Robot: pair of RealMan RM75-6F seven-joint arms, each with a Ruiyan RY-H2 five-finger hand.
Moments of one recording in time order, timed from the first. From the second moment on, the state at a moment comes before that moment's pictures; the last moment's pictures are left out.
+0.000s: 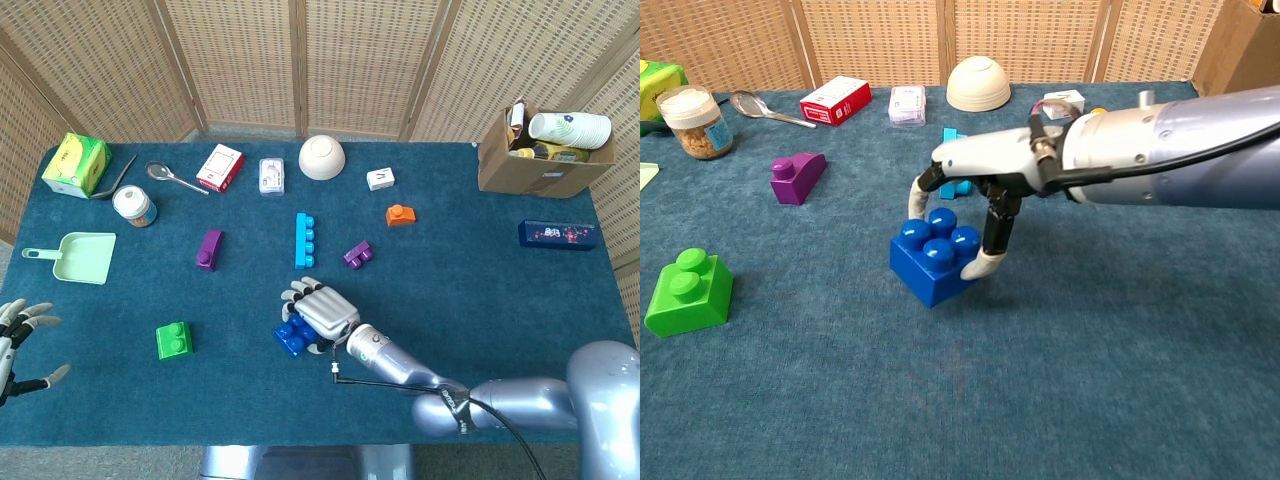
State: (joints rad) left arm -0.04 -1.07 0.02 -1.60 1.49 1.43 -0.32; right arm 1.12 -1.50 0.15 -1.73 -0.76 0.74 -0.39
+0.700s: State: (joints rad) left arm -0.02 -1.07 0.02 -1.58 1.50 1.45 -0.34; right arm 1.21 -1.60 0.14 -1.61 -0.63 0.74 -0.43
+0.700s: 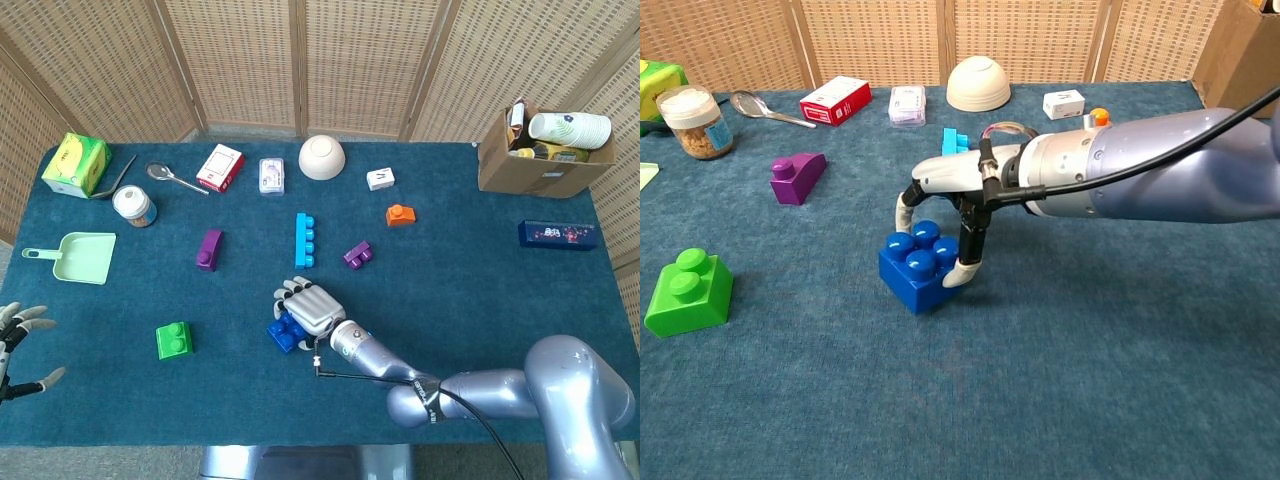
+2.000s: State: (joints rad) left arm -0.07 -1.04 0.01 -1.71 1.54 1.43 -0.22; right arm 0.98 -1.21 0.13 -1.73 -0.72 0.88 -0.23
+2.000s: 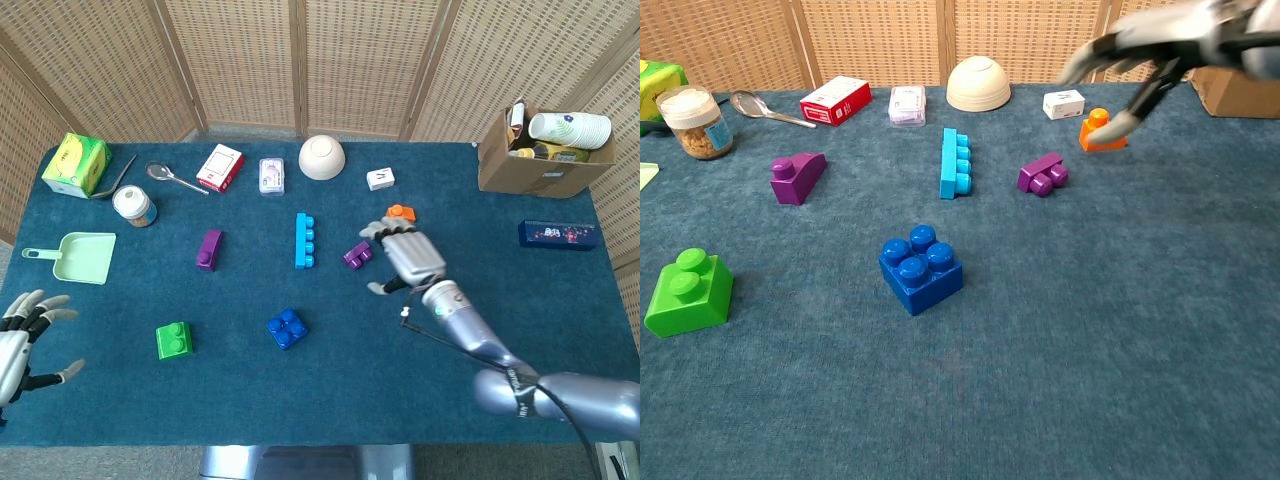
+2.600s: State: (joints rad) left arm -0.12 -1.05 0.00 -1.77 1.54 1.38 -0.16; right arm 0.67 -0.99 0.10 -1.68 -0.83 1.05 -0.05
